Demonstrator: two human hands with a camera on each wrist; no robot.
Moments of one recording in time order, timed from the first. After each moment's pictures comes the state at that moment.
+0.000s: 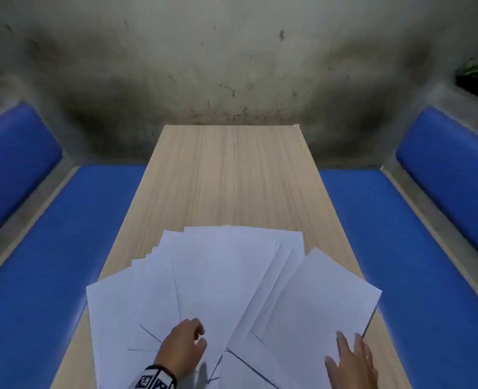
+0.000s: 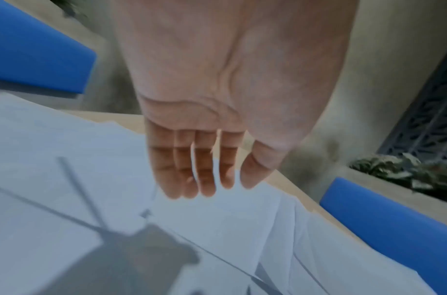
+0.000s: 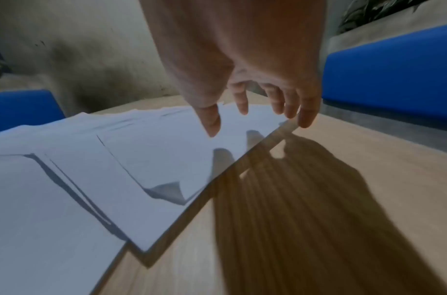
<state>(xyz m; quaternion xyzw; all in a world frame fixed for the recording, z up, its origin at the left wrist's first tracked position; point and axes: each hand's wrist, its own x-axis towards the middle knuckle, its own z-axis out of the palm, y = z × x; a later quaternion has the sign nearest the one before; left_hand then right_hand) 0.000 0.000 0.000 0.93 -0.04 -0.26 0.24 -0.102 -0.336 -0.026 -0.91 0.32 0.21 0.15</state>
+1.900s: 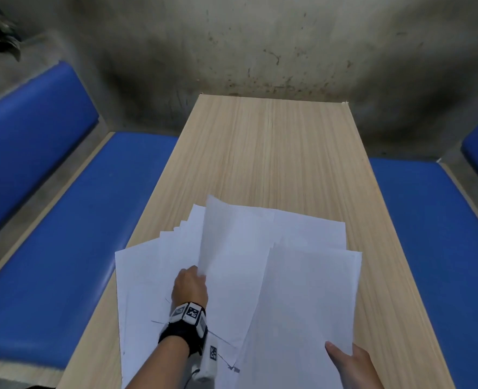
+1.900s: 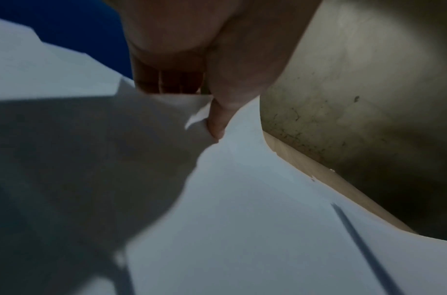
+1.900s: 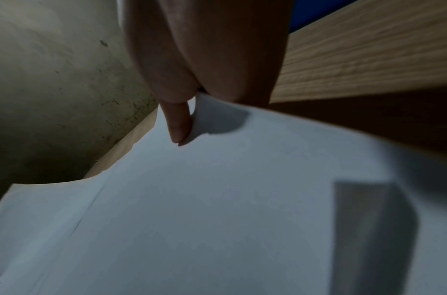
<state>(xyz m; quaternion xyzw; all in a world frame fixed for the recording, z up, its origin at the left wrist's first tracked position) 0.079 0.021 -0.058 0.93 0.22 -0.08 0.29 -0.069 -0.285 -0.046 -0.63 0.39 0.09 0.67</state>
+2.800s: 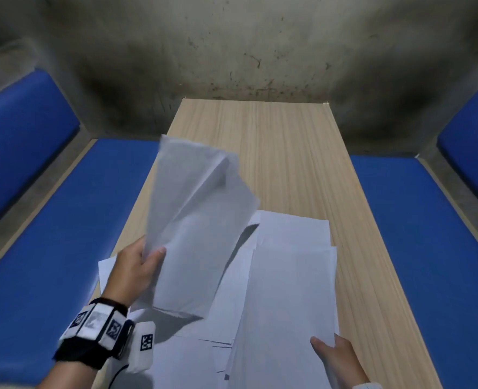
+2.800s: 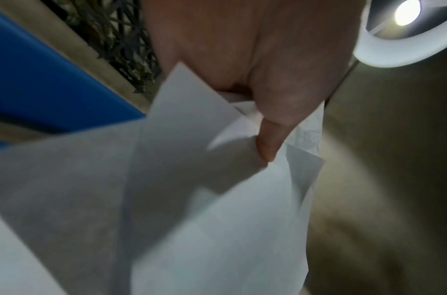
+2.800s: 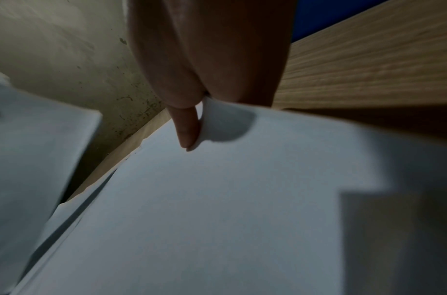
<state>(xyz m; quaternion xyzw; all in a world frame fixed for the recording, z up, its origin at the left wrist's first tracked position) 0.084 0.080 0.078 0.91 0.03 0.02 0.42 -0.068 -0.298 -0.076 -0.66 0.38 0.15 0.63</state>
